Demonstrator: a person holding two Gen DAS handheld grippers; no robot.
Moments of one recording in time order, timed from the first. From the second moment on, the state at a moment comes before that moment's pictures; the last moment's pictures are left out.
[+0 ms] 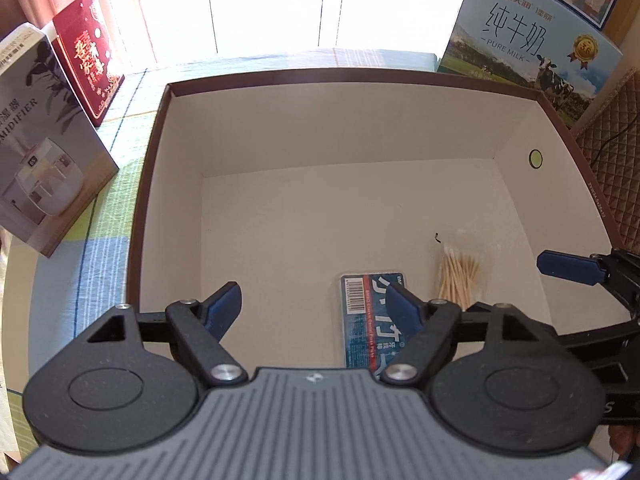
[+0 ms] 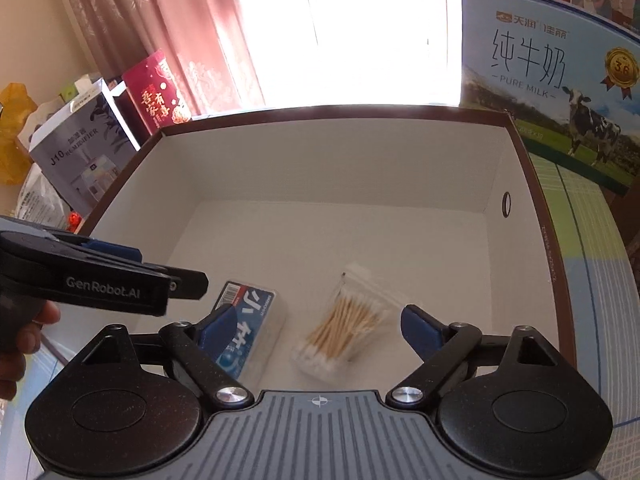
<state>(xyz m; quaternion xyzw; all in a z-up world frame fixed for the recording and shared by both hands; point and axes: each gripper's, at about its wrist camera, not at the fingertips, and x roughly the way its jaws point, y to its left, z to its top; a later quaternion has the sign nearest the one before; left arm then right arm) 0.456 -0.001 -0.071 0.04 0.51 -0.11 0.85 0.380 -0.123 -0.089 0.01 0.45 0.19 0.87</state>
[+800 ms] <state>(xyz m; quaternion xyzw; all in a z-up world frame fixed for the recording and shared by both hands) 0.394 -0.003 -0.033 0.09 0.46 -0.10 0.88 0.336 -0.132 -0.055 0.00 0.42 0.18 0.89</state>
